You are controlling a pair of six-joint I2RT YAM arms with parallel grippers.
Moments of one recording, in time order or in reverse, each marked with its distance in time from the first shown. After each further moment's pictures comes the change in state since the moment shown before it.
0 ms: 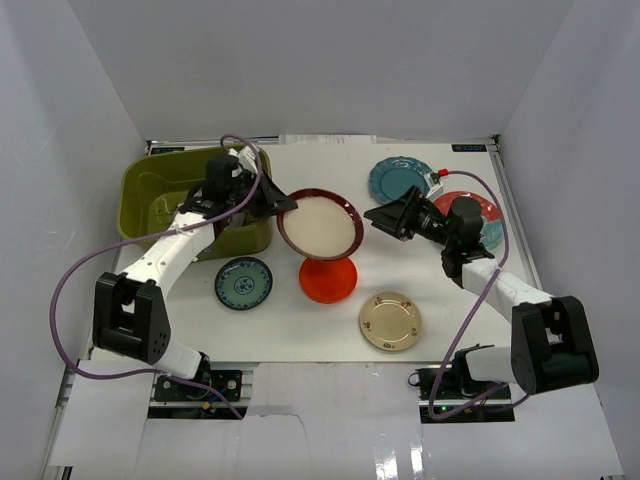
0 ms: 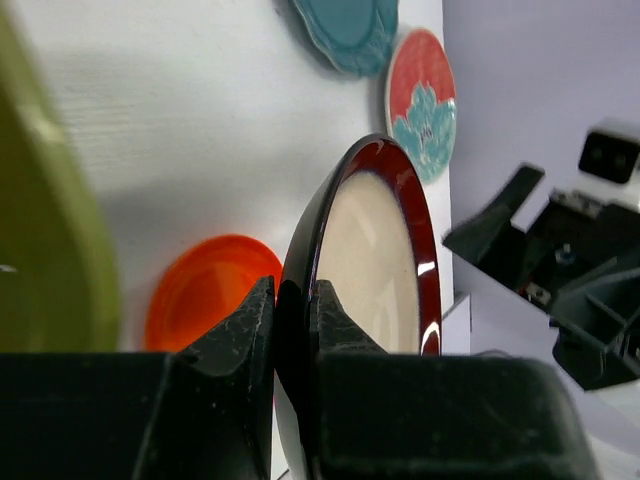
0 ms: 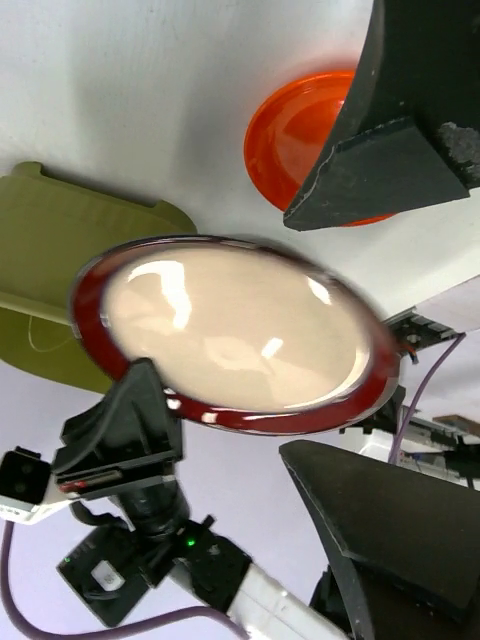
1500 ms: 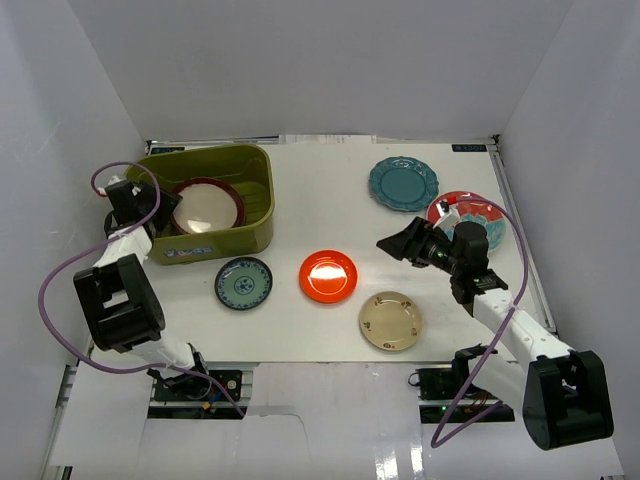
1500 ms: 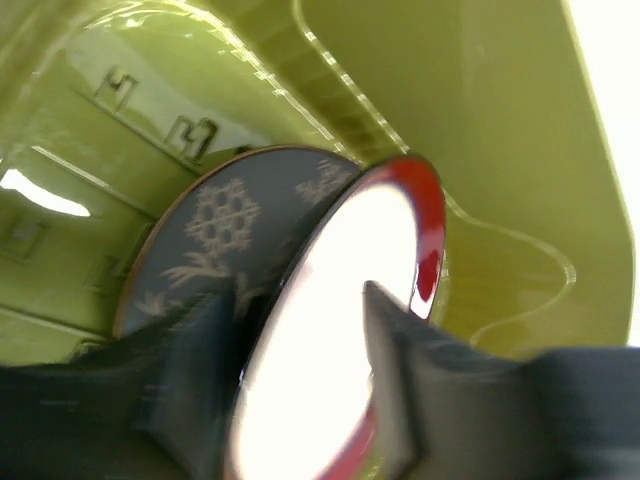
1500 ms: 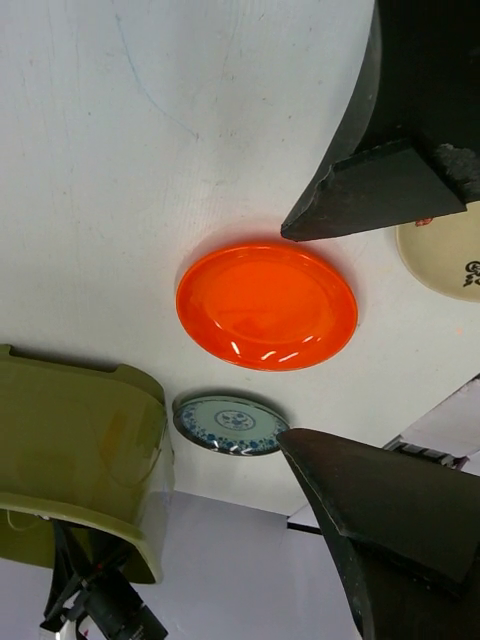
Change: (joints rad) left arm 0.693 0.093 -0.163 0.225 -0.270 -0.006; right arm -0.005 -0.300 -0.161 -0.393 0.227 -0.353
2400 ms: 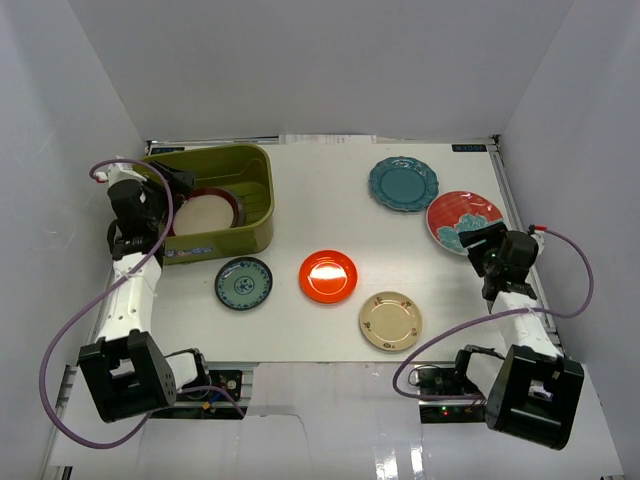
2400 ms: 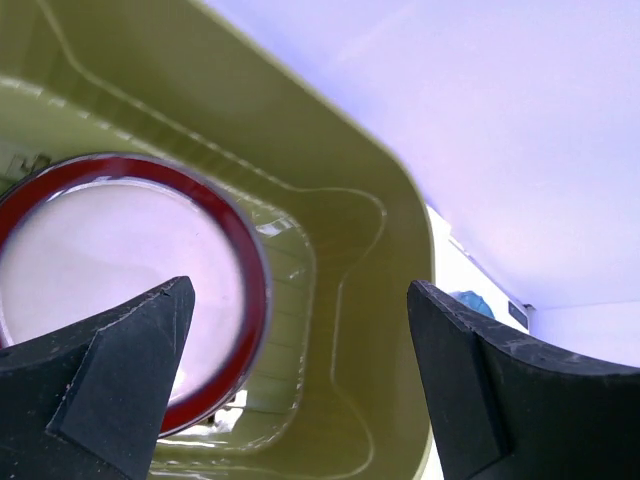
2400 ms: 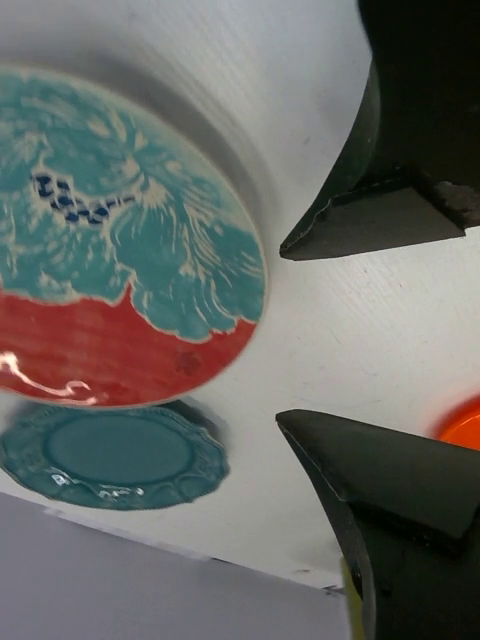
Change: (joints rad) left arm -0.121 -0.389 -0.090 0.011 -0.047 0.006; right arm -0.446 -0.009 -0.035 -0.134 0.412 0.127
